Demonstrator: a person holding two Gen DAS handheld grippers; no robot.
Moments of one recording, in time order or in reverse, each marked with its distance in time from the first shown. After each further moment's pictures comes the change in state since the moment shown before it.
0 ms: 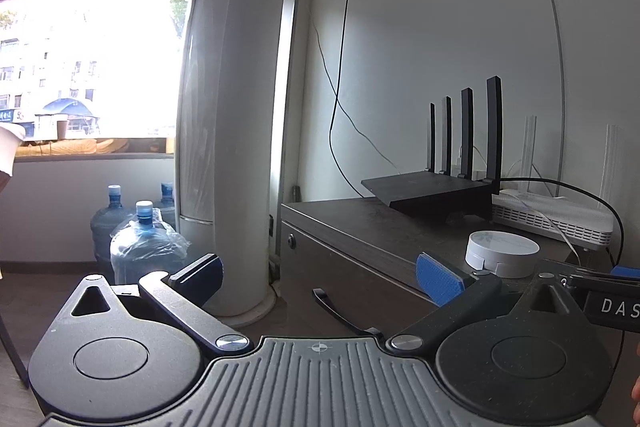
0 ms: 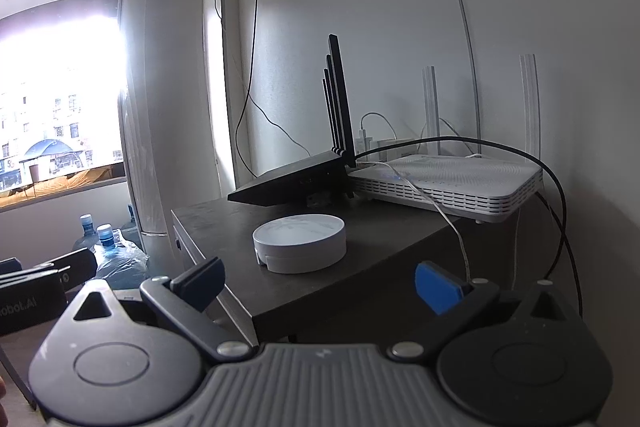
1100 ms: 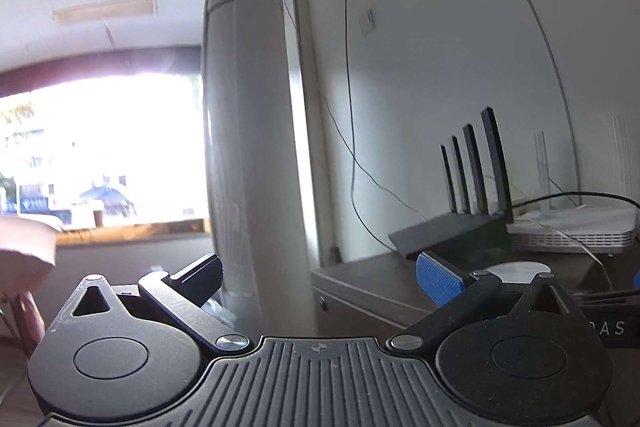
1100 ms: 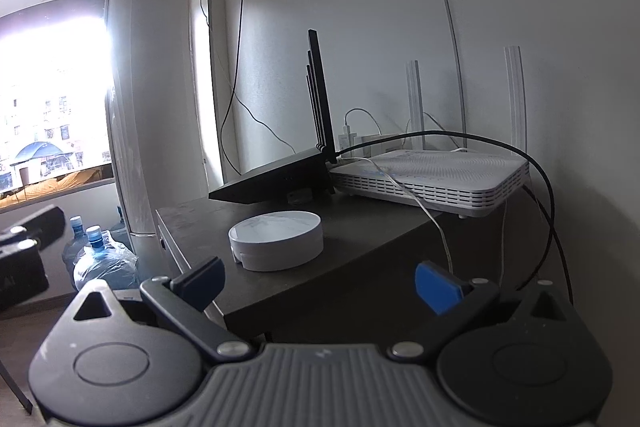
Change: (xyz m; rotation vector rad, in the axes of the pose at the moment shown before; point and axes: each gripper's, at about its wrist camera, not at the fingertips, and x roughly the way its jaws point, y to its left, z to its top) left arm -0.031 -0.046 0.006 0.187 -0.243 0.177; right arm 0.007 -0.015 -0.001 0.020 0.007 -0.038
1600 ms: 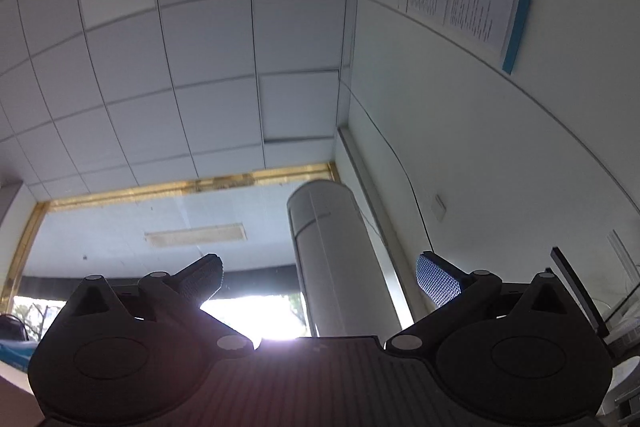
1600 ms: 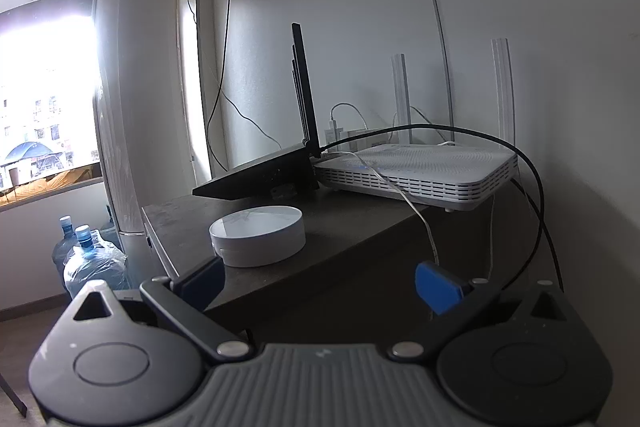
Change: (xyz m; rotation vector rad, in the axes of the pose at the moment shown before) left arm -0.063 -0.032 0.000 0.229 -0.649 0.321; right arm 0.003 -0.005 -0.003 0.006 0.010 -0.026
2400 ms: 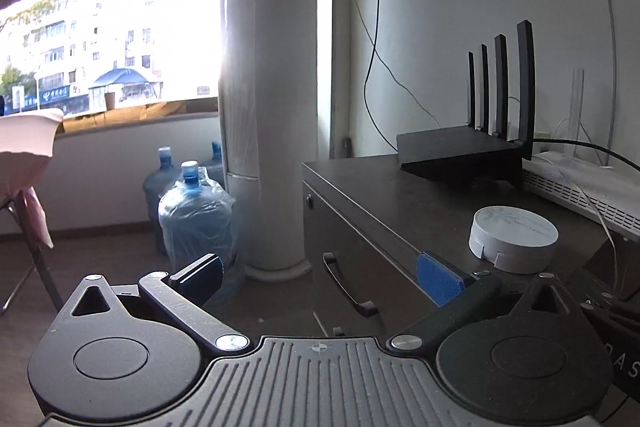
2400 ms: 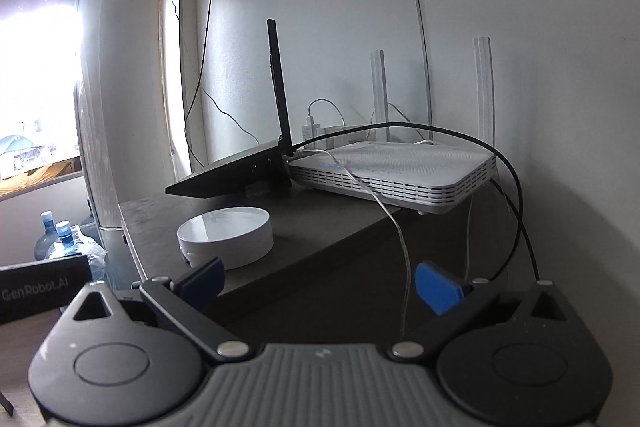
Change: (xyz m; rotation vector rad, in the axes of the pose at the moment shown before) left arm 0.095 -0.048 -0.055 -0.287 1.106 -0.293; right arm 0.004 -0.011 0.008 -0.007 0.025 -0.072
